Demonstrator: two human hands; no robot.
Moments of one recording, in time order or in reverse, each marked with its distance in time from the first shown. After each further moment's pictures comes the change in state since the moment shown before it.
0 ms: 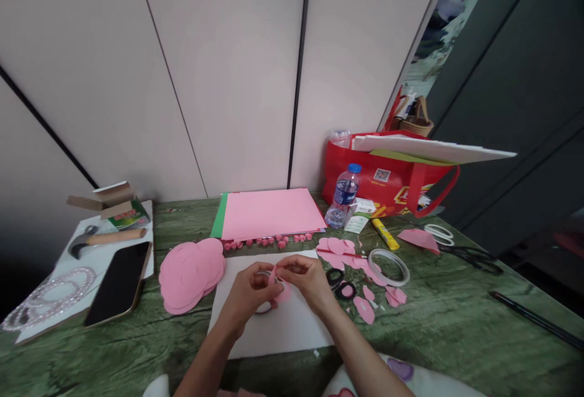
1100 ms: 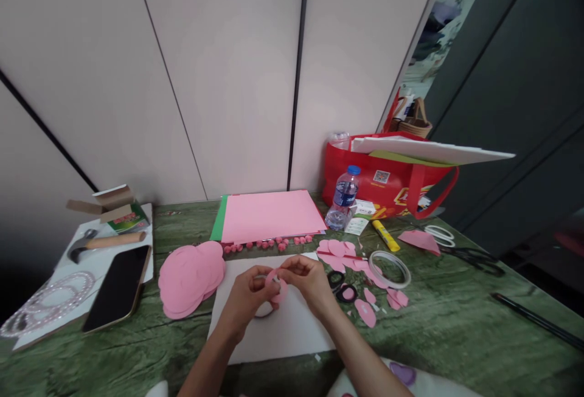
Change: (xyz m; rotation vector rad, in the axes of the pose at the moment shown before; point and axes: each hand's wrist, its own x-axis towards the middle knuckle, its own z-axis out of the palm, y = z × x) left_hand -0.001 0.003 0.000 -0.049 0.008 0.005; right_hand 0.001 -0.002 0.001 0.010 0.039 -0.025
